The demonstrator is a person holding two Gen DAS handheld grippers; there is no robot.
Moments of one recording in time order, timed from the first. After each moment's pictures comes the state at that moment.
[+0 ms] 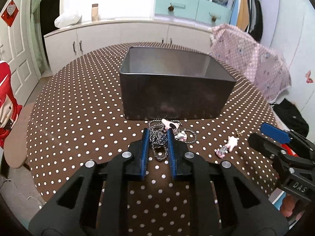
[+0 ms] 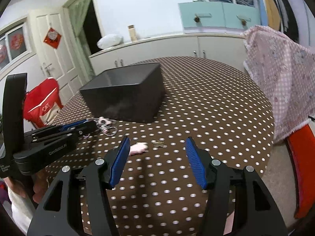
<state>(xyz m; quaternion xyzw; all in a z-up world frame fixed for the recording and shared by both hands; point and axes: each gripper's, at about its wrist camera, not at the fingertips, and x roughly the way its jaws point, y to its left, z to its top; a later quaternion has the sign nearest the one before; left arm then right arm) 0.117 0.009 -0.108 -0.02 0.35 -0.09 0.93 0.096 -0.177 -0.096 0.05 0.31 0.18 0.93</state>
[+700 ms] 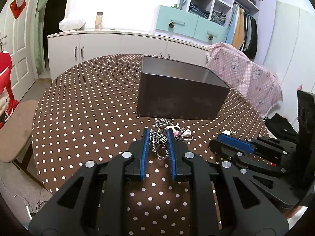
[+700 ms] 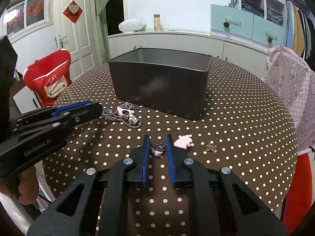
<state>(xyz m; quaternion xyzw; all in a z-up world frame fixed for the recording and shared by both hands) 0.091 0.028 -0.113 -0.06 0.29 -0.11 0.95 0.106 -0.117 -0.114 -0.05 0.32 0.20 0.92</state>
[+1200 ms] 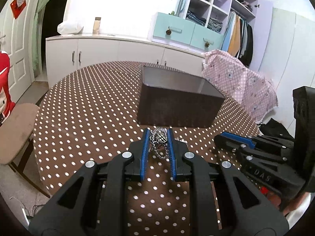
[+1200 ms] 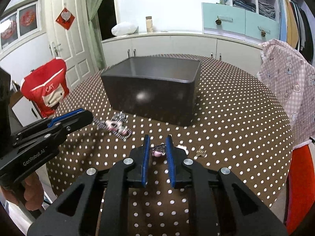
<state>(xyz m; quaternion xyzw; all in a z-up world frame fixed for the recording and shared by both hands) 0.086 0.044 -0.102 -0.08 0.27 -0.12 0.95 0.108 -0.129 -0.096 -0.01 0.32 0.18 0.93</state>
